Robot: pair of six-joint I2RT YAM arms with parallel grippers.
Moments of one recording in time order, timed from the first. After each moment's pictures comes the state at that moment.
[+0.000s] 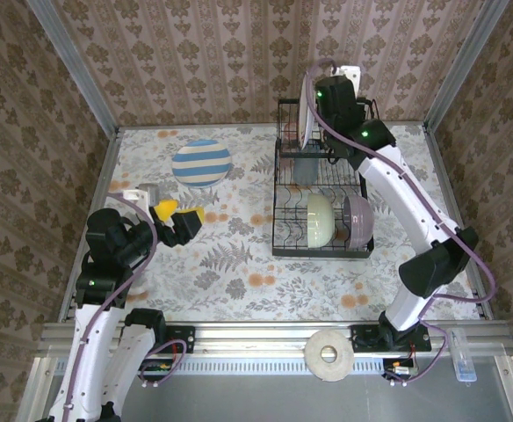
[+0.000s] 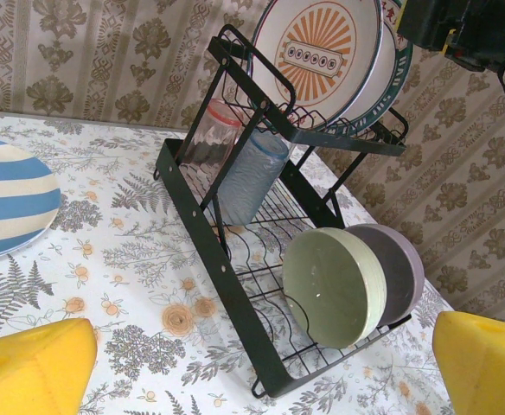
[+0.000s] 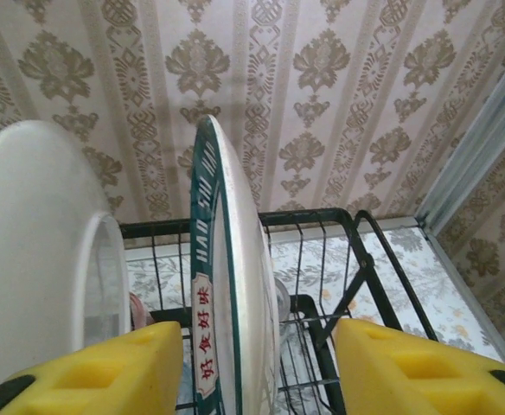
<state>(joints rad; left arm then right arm) -0.16 0.56 0.73 -0.40 0.62 -0.36 0.45 1.70 1.92 -0.70 0.71 0.23</state>
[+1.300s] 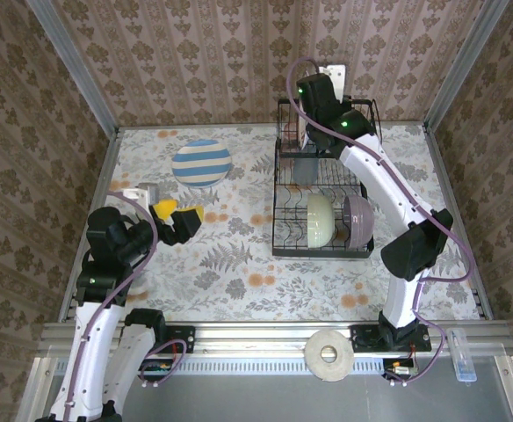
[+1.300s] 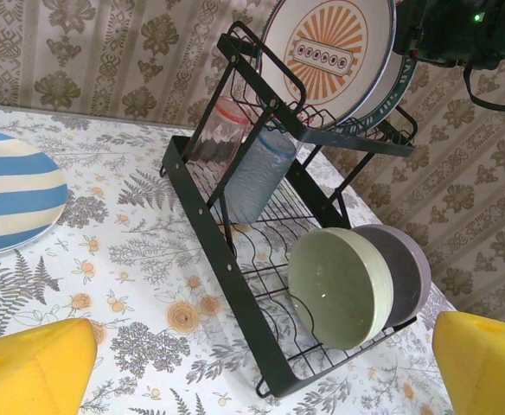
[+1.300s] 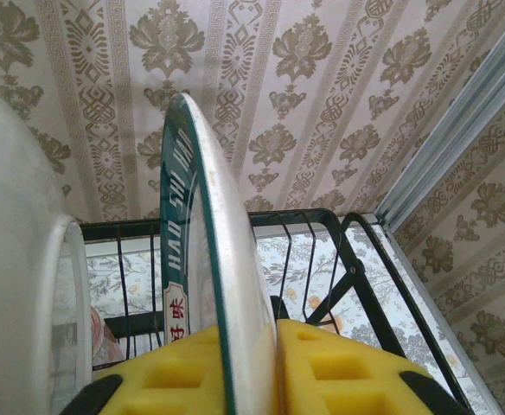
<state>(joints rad) -0.15 0.57 0.73 -0.40 0.63 -0.36 0.47 1.86 2.06 -0.77 0.84 0.21</state>
